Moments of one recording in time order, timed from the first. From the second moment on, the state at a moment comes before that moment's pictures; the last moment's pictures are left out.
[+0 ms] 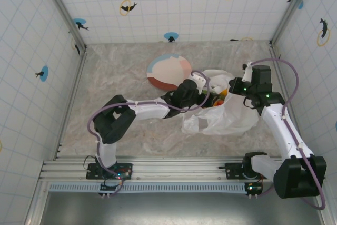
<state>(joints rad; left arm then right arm) -0.97 1.92 1.16 0.35 0.12 -0.36 0.11 1.10 0.87 -0.44 -0.30 0.35</state>
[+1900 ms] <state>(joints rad) -0.79 1.61 0.61 0.36 0.30 -0.60 0.06 1.10 0.85 -0.44 -0.30 0.32</state>
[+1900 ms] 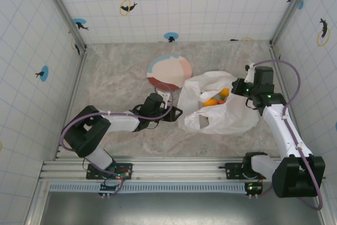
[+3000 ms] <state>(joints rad) -0.88 1.52 1.05 0.42 0.46 -0.60 0.02 1.08 1.08 -0.60 -0.19 0.24</state>
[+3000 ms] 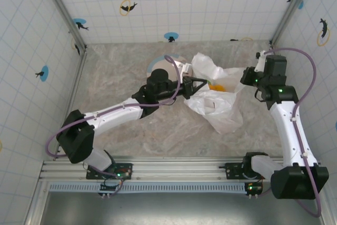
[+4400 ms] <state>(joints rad) -0.78 1.63 1.29 0.07 0.25 -0.50 0.08 1.08 0.98 -0.40 -0.37 0.44</state>
